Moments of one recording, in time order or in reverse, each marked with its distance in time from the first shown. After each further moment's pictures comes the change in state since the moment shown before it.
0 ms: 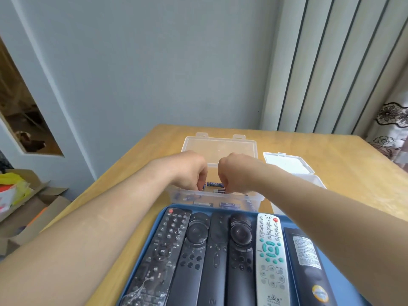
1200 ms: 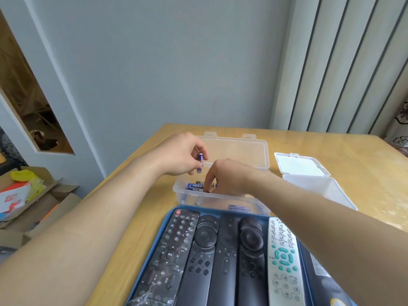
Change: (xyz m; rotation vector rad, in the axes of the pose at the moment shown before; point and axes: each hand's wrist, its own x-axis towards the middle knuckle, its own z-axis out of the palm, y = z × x) left_hand -0.013 -0.024 -0.011 -0.438 0.290 -0.029; right_hand 0.022 -0.018 0.011 0.331 -0.018 -0.127
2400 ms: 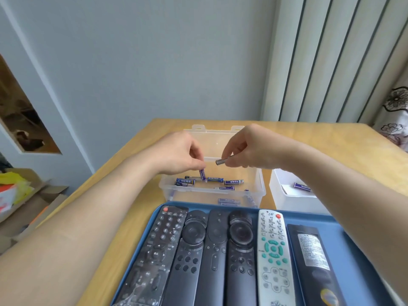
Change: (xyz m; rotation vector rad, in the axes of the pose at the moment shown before) left_hand 0.002 0.017 0.013 0.063 0.025 0.039; right_hand -0.048 0.040 -0.043 0.328 0.233 0.096
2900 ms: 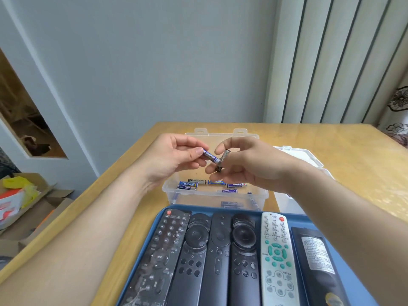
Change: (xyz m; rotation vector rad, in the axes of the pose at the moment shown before) left_hand -0.018 -0.011 0.007 -0.987 0.075 -0.035; right_hand -0.014 -0.008 0.021 1.036 -0.182 0.143
